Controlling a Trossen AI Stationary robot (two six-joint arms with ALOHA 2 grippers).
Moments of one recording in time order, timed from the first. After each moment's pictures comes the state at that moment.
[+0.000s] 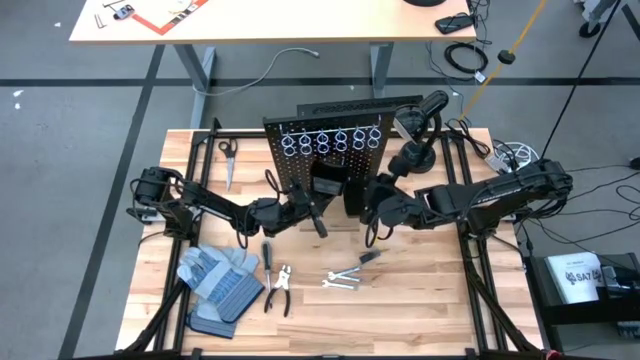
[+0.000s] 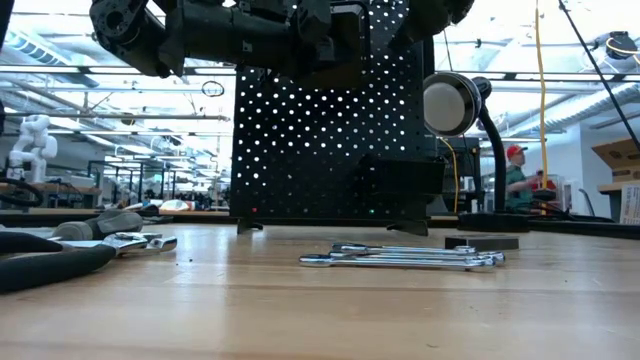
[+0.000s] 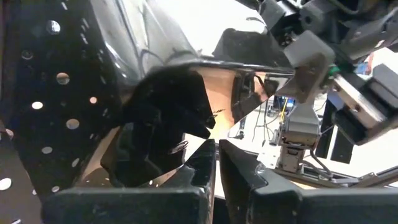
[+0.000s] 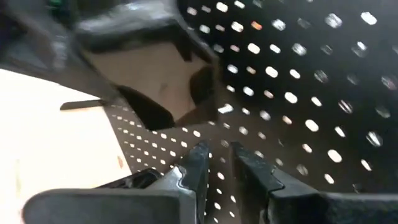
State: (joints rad) left arm -0.11 1.73 0.76 1.12 -0.53 0.03; right arm 0.21 1.35 1.12 -0.43 0.95 -0.03
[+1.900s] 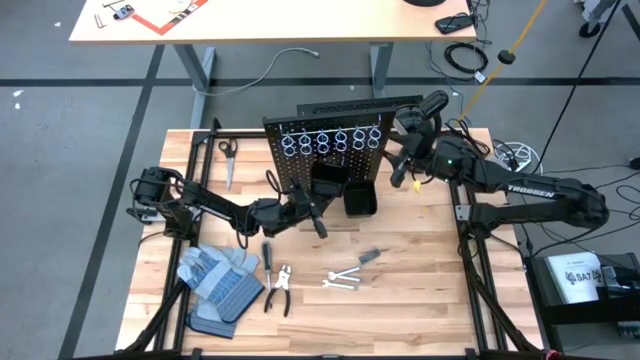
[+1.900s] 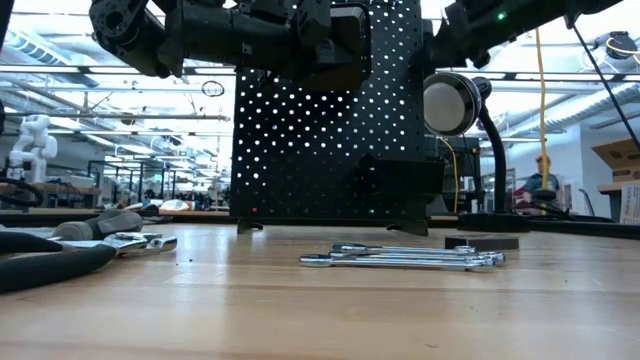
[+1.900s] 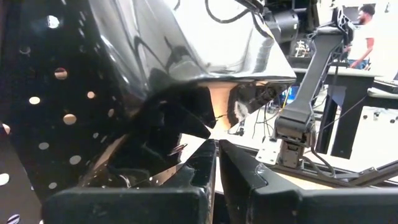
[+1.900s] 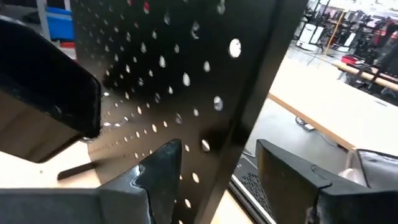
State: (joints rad) left arm -0.11 1.73 0.76 1.10 -0.53 0.03; right arm -0.34 0.91 0.71 0.03 0.27 -0.12
